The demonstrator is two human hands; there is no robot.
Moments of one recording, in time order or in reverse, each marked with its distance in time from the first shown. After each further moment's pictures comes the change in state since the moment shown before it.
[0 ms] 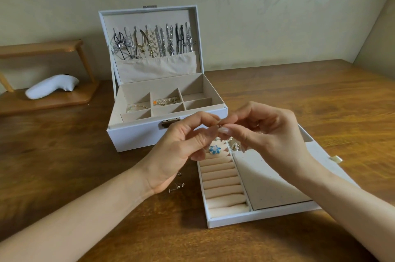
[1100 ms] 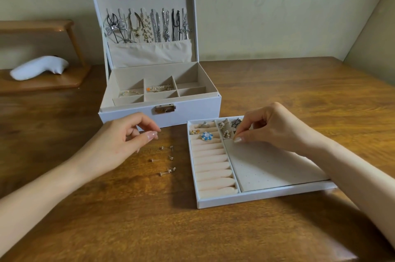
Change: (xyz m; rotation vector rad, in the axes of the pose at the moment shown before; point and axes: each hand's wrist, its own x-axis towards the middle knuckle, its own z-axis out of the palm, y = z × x) left_hand -0.034 -0.019 -0.075 0.726 0.177 -0.027; right_hand 0.006 0.016 -0.049 -0.548 -0.339 0.311
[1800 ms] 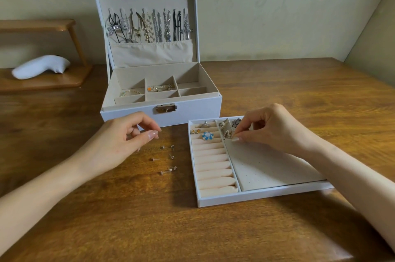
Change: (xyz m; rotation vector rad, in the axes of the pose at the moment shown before) left_hand -0.001 -0.001 -0.001 0.014 0.008 -0.002; right_hand 0.000 0.004 0.005 -0.083 0.058 -0.009
